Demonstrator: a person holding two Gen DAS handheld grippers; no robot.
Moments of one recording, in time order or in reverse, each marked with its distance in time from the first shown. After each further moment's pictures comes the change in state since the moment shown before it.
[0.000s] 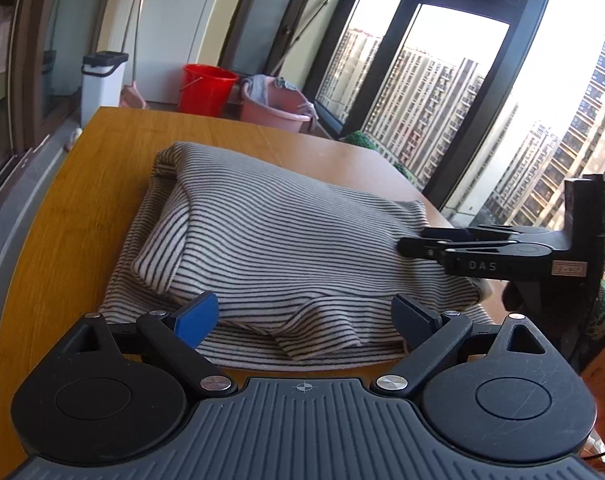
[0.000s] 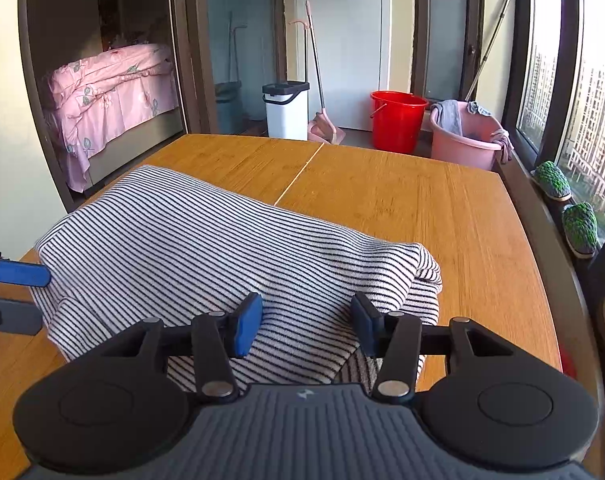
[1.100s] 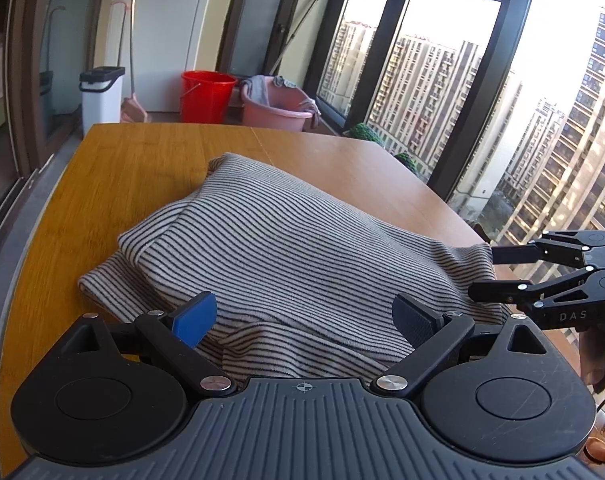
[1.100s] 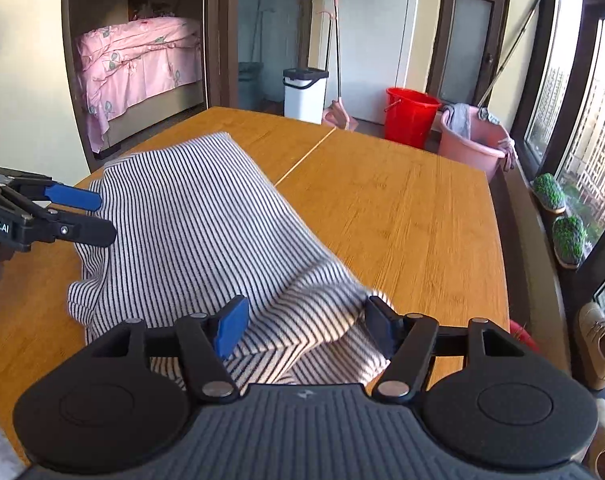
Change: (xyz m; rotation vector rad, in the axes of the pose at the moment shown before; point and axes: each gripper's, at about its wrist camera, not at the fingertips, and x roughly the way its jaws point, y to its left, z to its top) left arm 0.002 -0.028 0.005 0.083 0.007 0.031; right arm -0.068 0.012 -0.015 -0.145 0.012 -0.018
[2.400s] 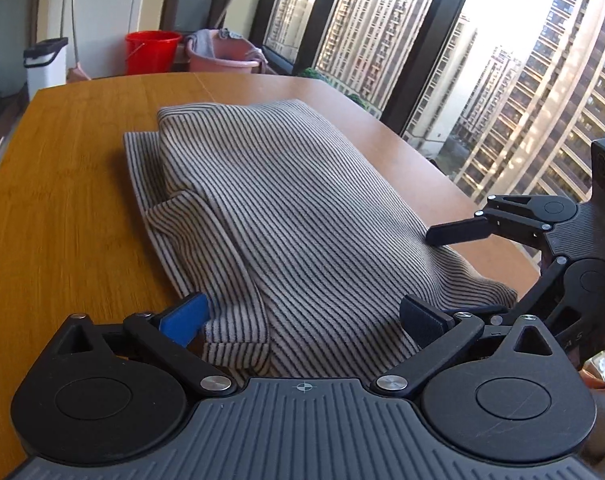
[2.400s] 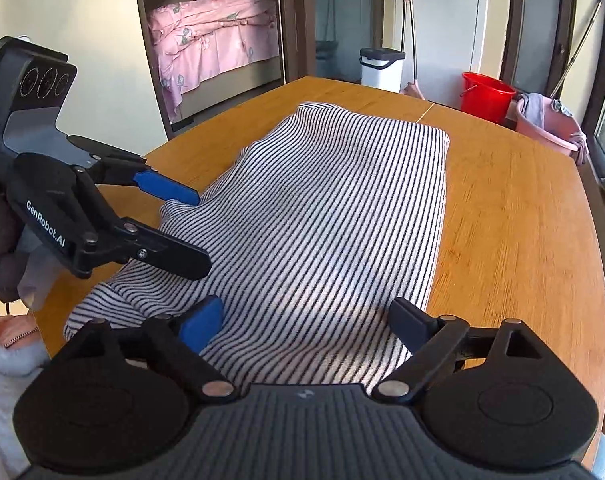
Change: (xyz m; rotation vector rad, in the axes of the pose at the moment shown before) left arm 0.004 -0.003 -0.030 0.088 0.162 -0.130; right arm 0.002 0.057 -0.018 -0.044 0.087 0.224
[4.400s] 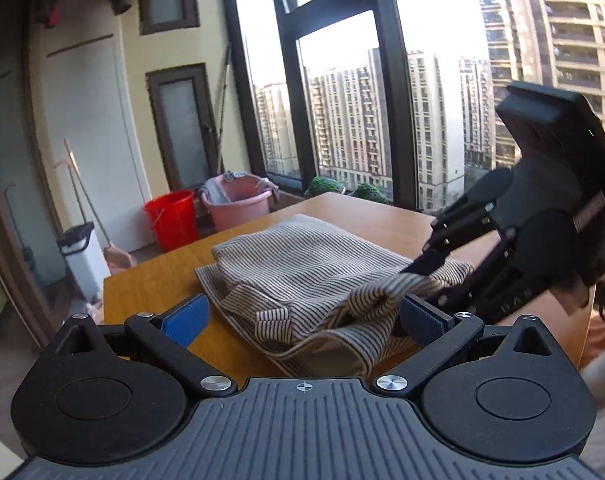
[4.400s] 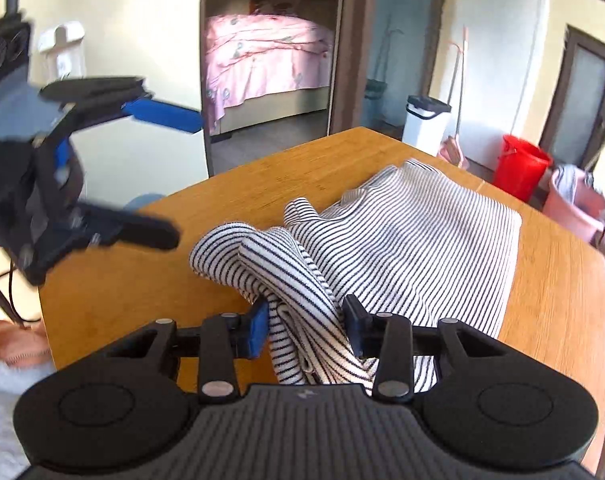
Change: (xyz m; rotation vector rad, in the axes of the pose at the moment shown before) left arm -0.080 -0.034 -0.032 0.456 -0.330 0.210; right arm 0.013 0.044 0.047 -0.106 -0.082 0.075
